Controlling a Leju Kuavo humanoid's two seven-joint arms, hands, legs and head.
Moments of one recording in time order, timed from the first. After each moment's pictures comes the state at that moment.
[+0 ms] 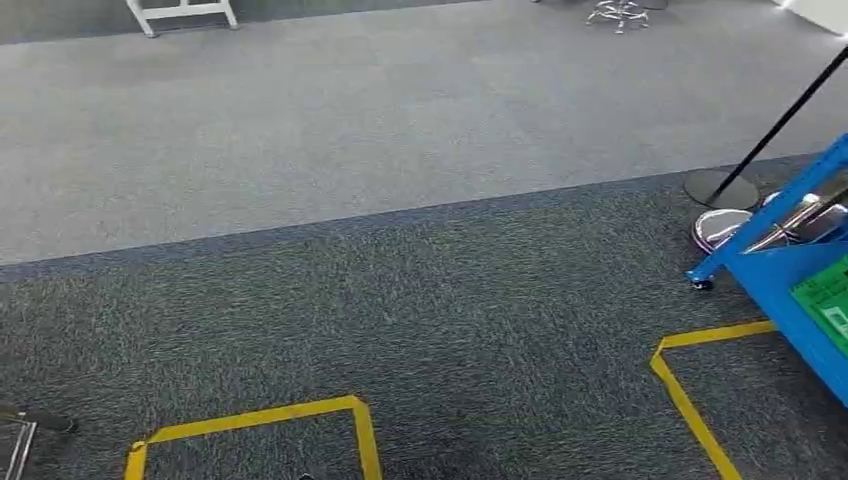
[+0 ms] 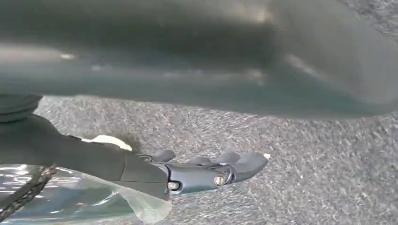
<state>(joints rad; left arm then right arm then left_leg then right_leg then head) -0.04 -0.15 -0.75 -0.14 0.52 0.33 -0.41 -0.03 0.20 -1.07 -0.23 0.82 -0.20 -0.33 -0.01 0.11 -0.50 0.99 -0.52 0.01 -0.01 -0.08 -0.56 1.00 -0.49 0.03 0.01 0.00</state>
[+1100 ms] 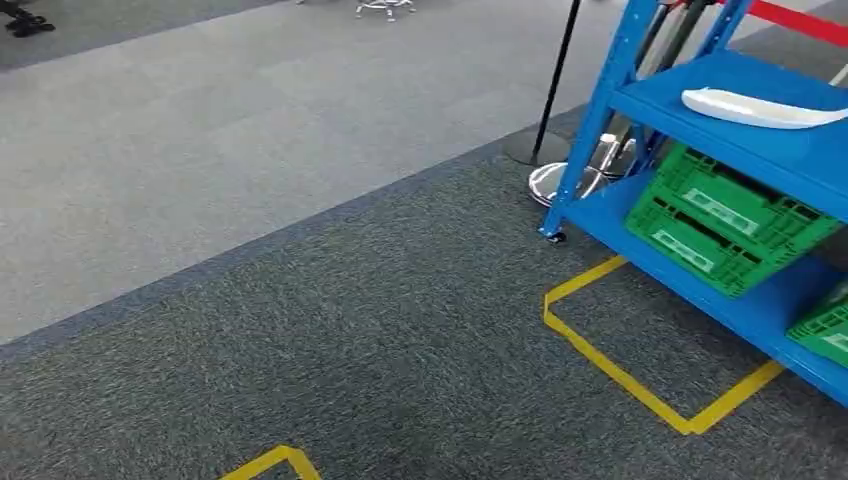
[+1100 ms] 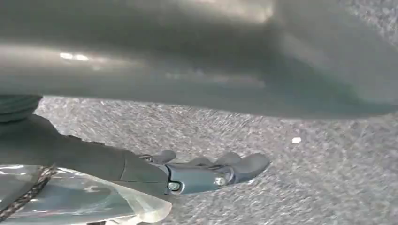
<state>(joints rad) -0.04 -0.14 -0.75 -0.14 0.53 0.32 -0.45 -0.02 0.20 -1.07 -0.23 0.83 -0.18 -0.35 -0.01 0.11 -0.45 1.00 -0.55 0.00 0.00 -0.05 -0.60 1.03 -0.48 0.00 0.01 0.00</state>
